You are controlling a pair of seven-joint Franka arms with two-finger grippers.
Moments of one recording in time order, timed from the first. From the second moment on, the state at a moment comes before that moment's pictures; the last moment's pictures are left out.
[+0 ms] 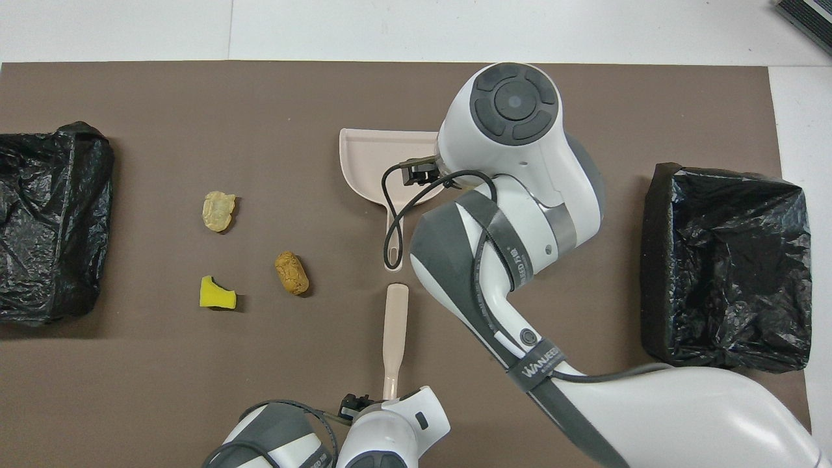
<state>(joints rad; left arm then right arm) -0.93 -0.15 -0.06 -2.48 -0.01 2.34 -0.63 0.37 0.49 0.17 -1.32 -0.11 1.92 0.41</state>
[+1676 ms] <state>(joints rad) -0.92 -0.10 -0.04 -2.45 -0.01 2.42 -0.65 0.50 0.55 0.20 -1.48 -0.14 2.04 0.66</state>
